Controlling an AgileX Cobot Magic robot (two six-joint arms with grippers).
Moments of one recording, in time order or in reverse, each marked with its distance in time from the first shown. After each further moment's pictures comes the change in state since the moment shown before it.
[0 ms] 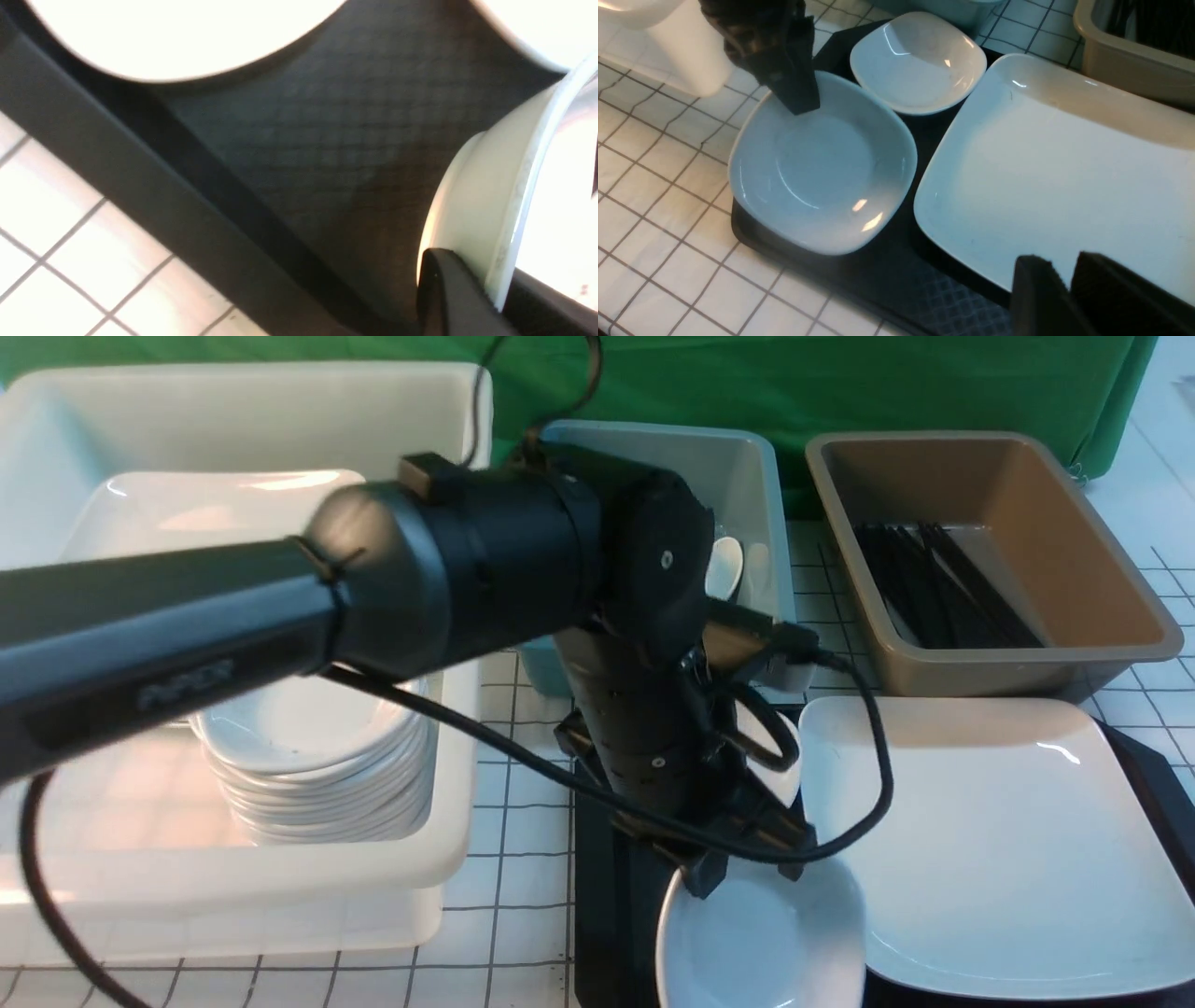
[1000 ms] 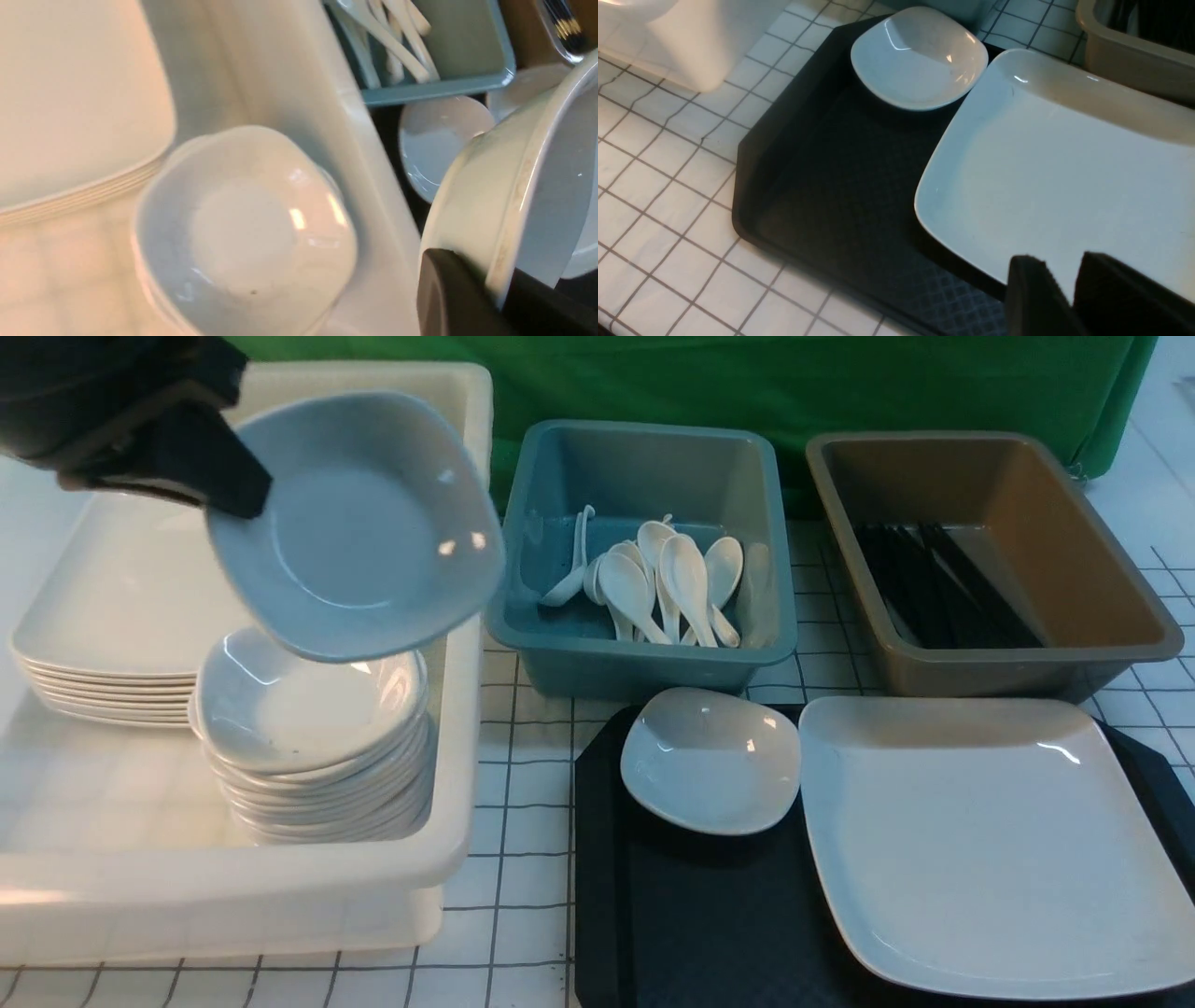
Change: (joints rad) right arm 0.000 0.000 0.000 0.000 0.008 0.000; left arm 0.826 -0.436 0.005 -0.243 0.145 0.227
